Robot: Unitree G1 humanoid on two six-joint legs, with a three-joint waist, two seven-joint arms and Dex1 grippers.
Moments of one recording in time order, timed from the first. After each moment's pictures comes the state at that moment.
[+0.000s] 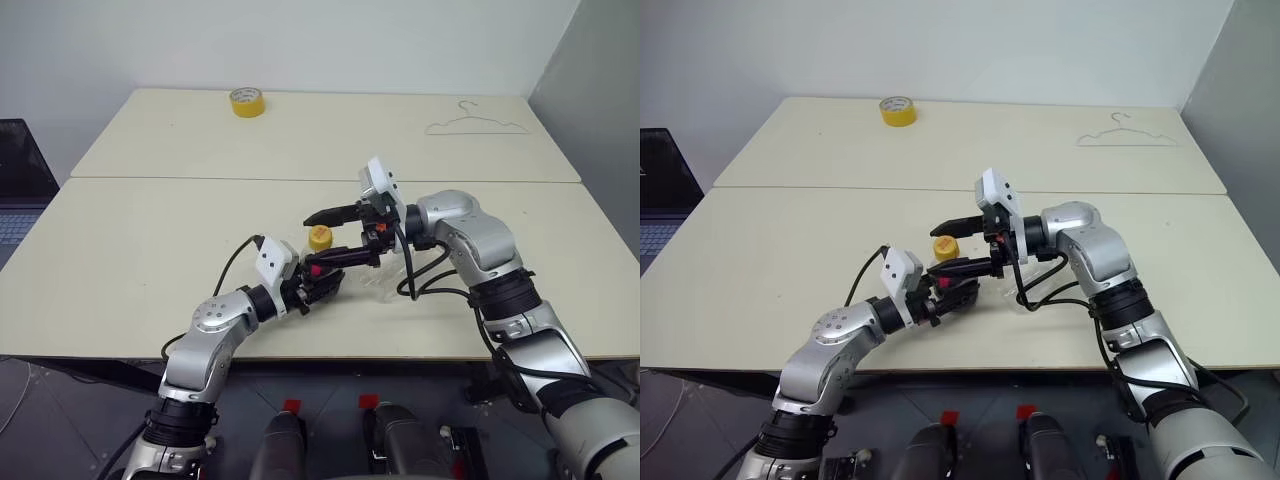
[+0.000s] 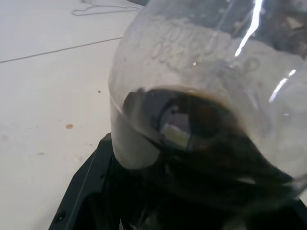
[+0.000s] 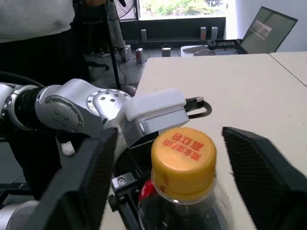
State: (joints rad) left arm -0.25 0.34 -0.07 -0.14 -0.32 0.36 -0.70; right arm -0.89 -0.30 0.23 0.17 0.41 0.50 1.26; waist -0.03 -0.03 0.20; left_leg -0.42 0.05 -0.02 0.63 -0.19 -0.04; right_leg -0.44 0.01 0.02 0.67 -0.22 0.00
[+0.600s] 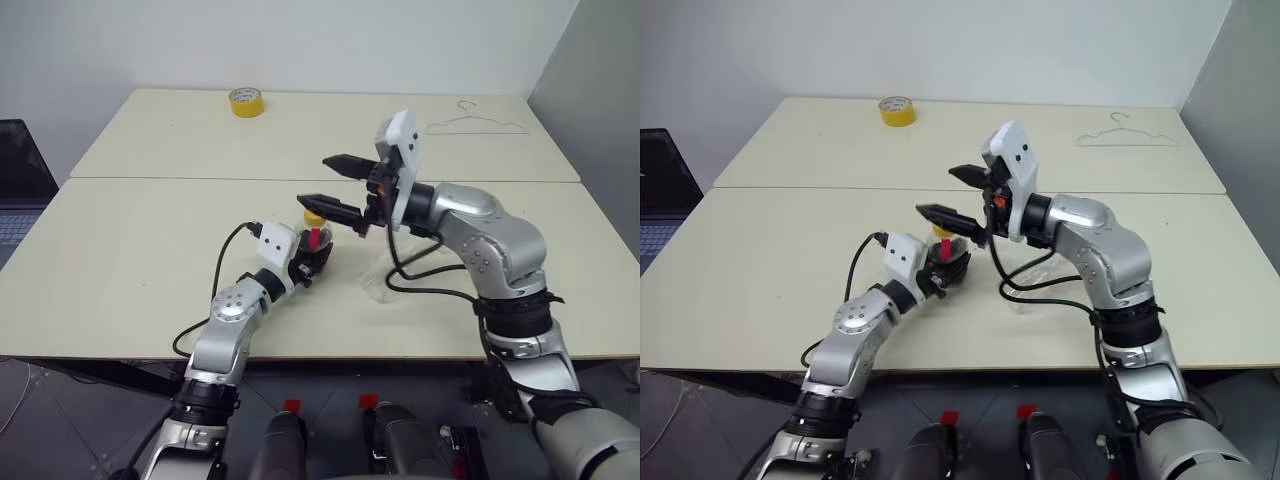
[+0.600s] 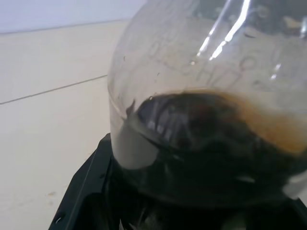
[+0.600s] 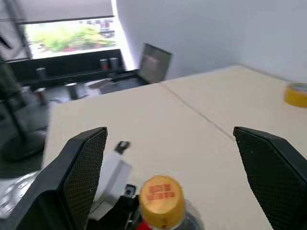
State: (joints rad) left arm -0.34 0.20 -0.07 0.03 -0.13 0.21 -0.38; right arm -0.84 -0.16 0.08 -0.16 0.40 0.83 0.56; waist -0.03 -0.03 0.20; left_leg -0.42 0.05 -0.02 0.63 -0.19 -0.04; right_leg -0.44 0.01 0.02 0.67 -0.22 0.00
